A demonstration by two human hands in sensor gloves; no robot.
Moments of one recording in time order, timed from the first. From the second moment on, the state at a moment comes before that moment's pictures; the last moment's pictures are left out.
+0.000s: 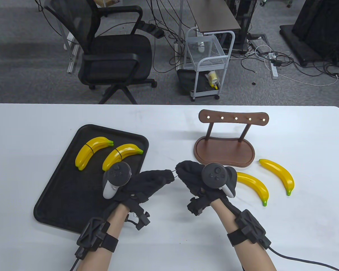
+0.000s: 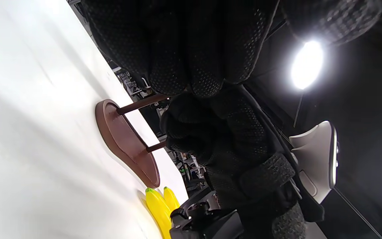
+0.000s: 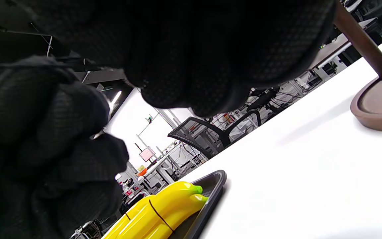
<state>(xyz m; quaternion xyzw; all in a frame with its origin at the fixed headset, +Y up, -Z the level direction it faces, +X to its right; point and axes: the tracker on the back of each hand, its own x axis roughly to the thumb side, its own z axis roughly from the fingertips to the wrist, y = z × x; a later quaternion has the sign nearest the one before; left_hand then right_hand) -0.140 -0.738 -0.315 -0.11 -0.26 0.56 0.78 0.107 -0.709 -0.329 0.19 -0.06 0.91 0.37</state>
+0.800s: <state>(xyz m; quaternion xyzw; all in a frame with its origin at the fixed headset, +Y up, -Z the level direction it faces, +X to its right) -0.137 -0.733 -0.313 -0.12 -0.27 0.60 0.74 0.108 -0.739 -0.340 0.22 0.08 0.81 0.53</state>
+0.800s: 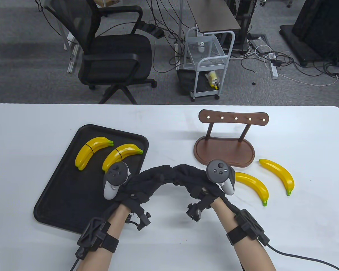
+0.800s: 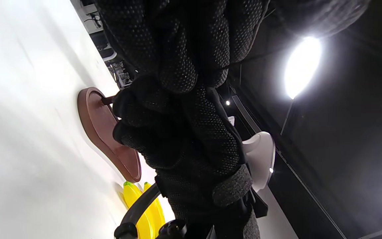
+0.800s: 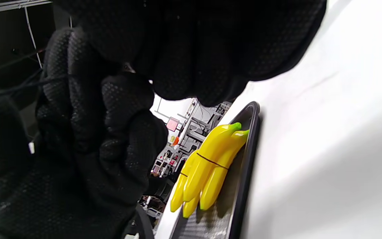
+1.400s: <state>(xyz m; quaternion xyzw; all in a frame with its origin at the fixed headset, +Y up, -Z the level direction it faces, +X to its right) -0.149 -0.716 -0.311 -0.06 -0.26 0.51 0.81 0.116 -0.731 -0.339 0.24 0.05 0.85 0.46</state>
